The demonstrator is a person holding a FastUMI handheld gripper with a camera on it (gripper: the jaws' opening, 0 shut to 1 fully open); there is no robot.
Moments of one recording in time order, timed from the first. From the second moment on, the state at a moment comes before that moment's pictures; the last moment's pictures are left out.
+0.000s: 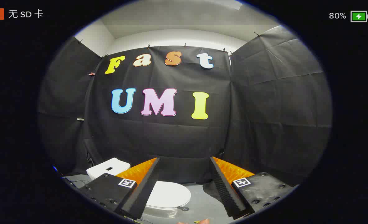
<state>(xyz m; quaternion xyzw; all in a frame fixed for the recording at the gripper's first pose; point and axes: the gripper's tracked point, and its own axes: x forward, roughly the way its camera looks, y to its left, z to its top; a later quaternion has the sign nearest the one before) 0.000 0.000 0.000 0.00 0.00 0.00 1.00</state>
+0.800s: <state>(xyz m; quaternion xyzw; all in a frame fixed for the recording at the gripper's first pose) 0.001 0.003 -0.002 -0.01 0.00 0.00 1.00</state>
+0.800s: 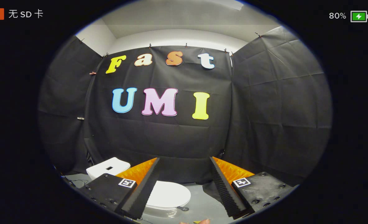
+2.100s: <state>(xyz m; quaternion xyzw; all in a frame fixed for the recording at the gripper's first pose) 0.055 0.014 -0.163 0.03 0.08 0.04 1.00</state>
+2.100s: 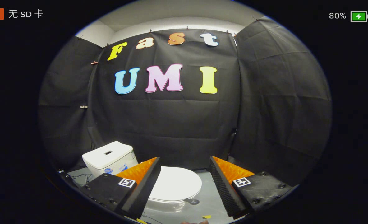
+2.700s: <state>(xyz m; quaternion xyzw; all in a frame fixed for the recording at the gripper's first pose) 0.068 0.003 -0.270 0.23 0.19 0.09 0.95</state>
